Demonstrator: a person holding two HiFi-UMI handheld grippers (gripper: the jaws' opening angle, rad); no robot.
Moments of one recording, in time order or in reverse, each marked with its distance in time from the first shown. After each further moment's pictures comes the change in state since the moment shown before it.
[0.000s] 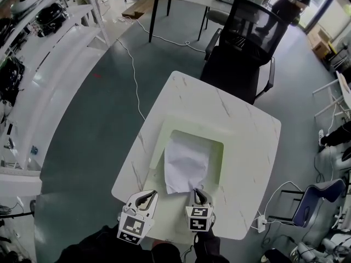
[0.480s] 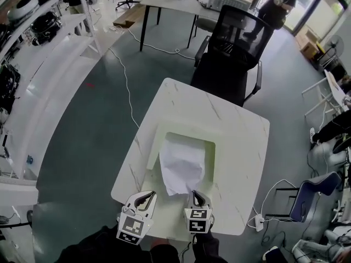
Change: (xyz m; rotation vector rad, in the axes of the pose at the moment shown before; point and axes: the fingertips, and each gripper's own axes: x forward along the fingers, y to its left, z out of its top) left arm -0.030 -0.013 0.020 0.043 -0.046 -0.035; right arm -0.048 0.005 0.010 0.022 -0.047 -0.046
